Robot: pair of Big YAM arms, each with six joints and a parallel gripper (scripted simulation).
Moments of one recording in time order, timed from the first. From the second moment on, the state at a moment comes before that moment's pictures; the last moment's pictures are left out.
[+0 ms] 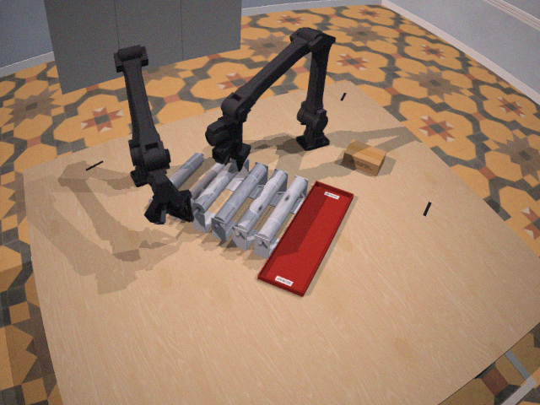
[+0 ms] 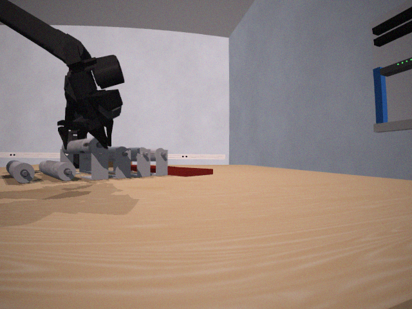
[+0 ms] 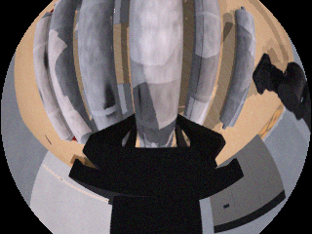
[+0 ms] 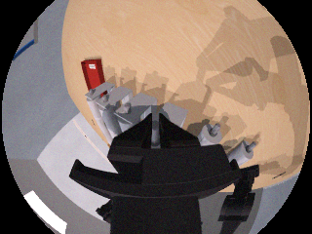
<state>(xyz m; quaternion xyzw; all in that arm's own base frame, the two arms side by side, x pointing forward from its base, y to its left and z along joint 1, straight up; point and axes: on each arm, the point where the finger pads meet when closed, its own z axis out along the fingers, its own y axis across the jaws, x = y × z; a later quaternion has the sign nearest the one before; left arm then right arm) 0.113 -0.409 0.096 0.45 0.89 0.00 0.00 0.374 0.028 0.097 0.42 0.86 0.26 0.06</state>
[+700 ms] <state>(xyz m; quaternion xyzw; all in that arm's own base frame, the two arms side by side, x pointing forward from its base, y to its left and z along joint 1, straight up) 0.114 -0.408 0.101 0.44 0.90 0.00 -0.01 0.367 0.047 0.094 0.41 0.87 0.28 0.02</state>
